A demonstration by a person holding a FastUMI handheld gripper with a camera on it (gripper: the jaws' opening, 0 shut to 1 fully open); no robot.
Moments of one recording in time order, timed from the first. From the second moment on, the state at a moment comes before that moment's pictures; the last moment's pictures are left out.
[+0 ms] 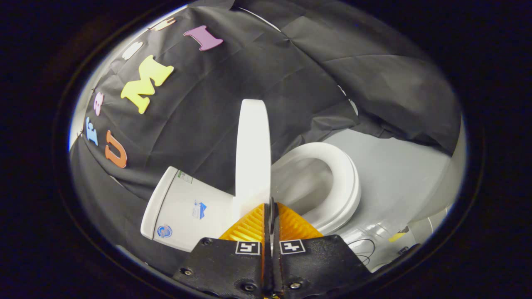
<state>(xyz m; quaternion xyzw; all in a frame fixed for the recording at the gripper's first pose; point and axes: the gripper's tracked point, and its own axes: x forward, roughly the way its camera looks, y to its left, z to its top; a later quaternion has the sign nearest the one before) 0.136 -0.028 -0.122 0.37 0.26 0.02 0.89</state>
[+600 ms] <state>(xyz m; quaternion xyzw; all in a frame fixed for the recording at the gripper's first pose) 0.133 -0.006 -0.098 0.33 0.25 0.02 0.91</state>
